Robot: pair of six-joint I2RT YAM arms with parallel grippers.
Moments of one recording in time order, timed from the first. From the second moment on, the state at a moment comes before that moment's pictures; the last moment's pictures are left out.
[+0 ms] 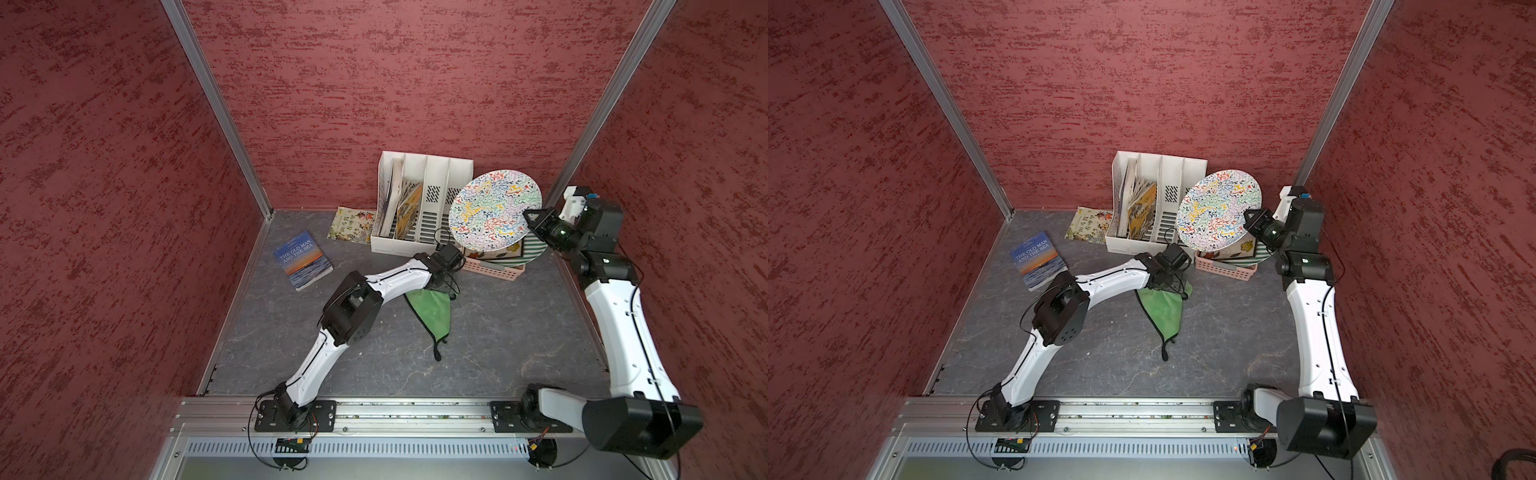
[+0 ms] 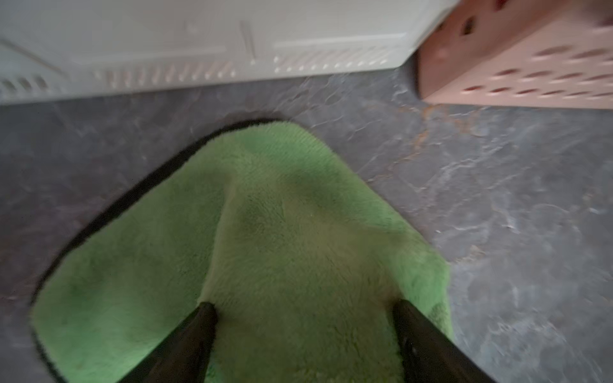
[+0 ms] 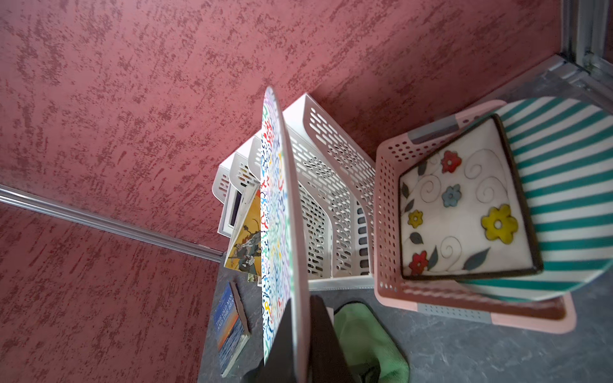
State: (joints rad) left arm -0.85 2.34 1.91 -0.71 -0.16 -0.56; right arm -0.14 1.20 1.33 -0.49 -0.41 0.68
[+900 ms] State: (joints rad) left arm -0.85 1.79 2.04 -0.74 -0.01 -0.61; right arm 0.09 1.13 1.24 -0.44 -0.48 0.91
